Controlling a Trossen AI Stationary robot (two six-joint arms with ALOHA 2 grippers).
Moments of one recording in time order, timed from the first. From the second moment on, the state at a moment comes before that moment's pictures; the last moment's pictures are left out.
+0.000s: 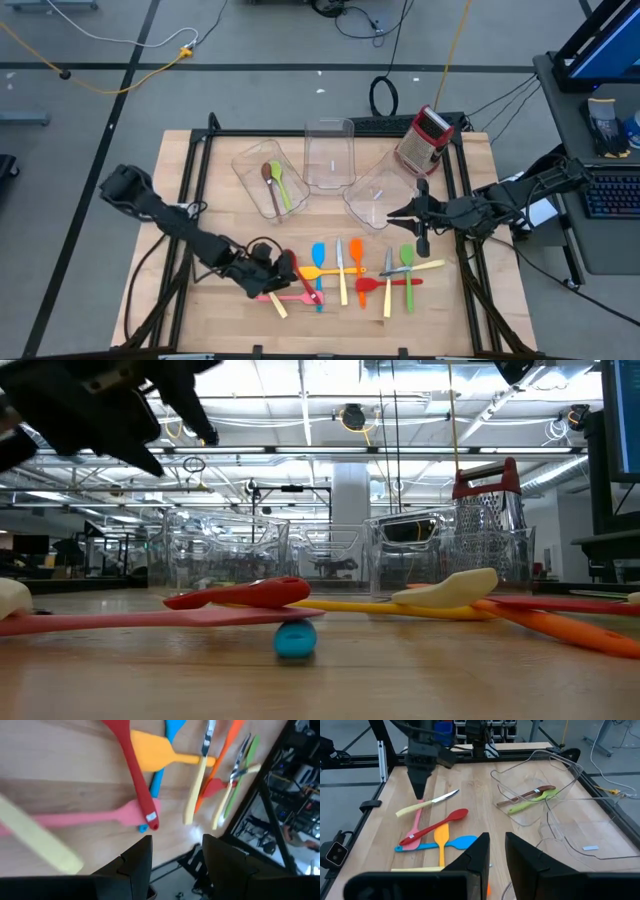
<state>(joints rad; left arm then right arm) -0.56 1.53 0.86 -0.07 -0.30 -2.29 0.39 0.86 0.87 -0.46 0.42 0.24</state>
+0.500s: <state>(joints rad) -0.51 1.69 0.94 -0.06 -0.26 -2.36 0.39 0.86 0.87 -0.49 0.42 0.24</state>
